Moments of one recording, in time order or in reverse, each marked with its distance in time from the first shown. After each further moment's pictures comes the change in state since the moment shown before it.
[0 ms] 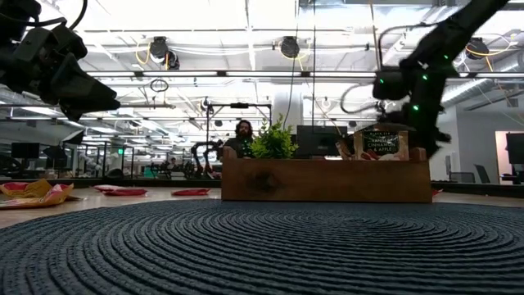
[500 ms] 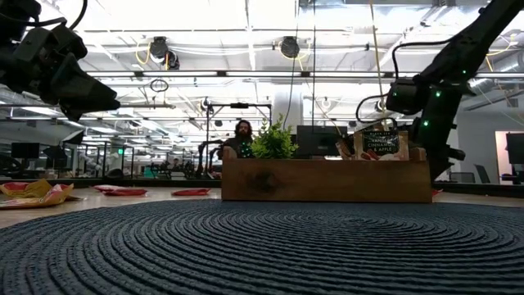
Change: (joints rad) left arm 0.000 0.000 0.000 0.000 0.000 0.000; right arm -0.100 -0.008 -0.155 0.228 -0.020 0.028
